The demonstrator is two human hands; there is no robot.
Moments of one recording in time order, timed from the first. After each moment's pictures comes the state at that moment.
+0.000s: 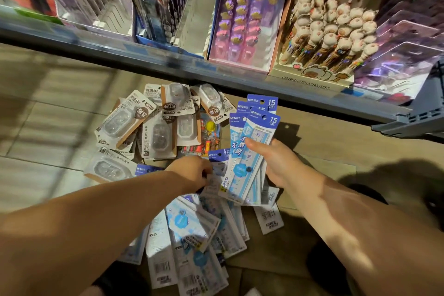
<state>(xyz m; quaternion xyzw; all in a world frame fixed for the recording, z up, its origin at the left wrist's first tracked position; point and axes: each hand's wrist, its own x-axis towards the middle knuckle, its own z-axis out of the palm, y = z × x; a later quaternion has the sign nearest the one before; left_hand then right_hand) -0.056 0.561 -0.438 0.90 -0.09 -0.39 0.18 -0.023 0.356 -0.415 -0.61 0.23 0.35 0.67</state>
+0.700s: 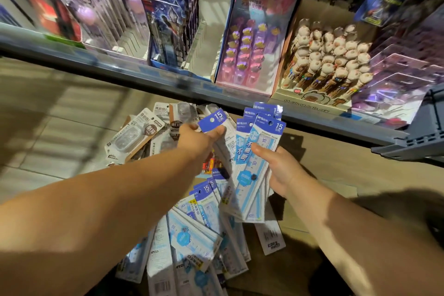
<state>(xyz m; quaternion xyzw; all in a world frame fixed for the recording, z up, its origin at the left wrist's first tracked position) 0.003 0.549 -0.398 0.59 0.40 -0.18 0.68 -0.012 0.366 -0.391 -0.58 0.25 0.30 0.71</state>
